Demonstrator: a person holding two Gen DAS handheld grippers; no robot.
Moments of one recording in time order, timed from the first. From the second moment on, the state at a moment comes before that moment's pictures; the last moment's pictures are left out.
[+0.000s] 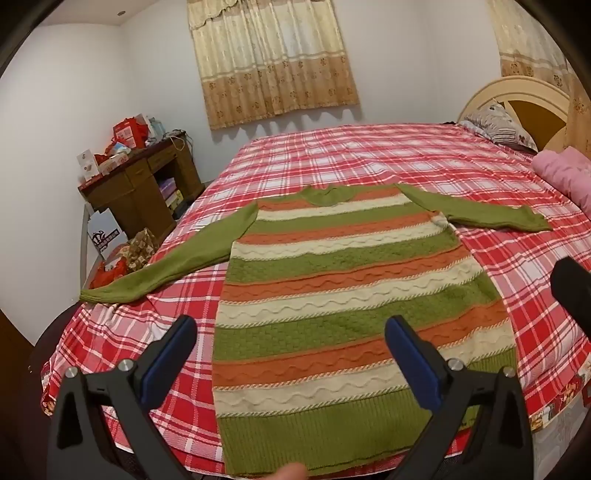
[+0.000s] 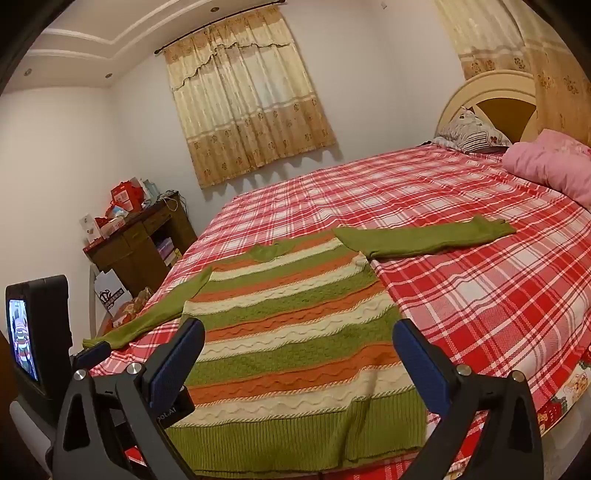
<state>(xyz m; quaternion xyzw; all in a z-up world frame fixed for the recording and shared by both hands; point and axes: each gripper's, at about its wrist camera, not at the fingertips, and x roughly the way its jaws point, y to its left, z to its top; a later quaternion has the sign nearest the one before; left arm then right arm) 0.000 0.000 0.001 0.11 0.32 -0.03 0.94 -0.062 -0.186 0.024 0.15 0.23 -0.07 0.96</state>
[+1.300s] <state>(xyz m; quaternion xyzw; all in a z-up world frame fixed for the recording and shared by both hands) -0.004 0.006 -0.005 0.08 0.32 -0.05 0.94 -0.056 -0.189 0.013 0.17 0.25 -0.06 0.95</state>
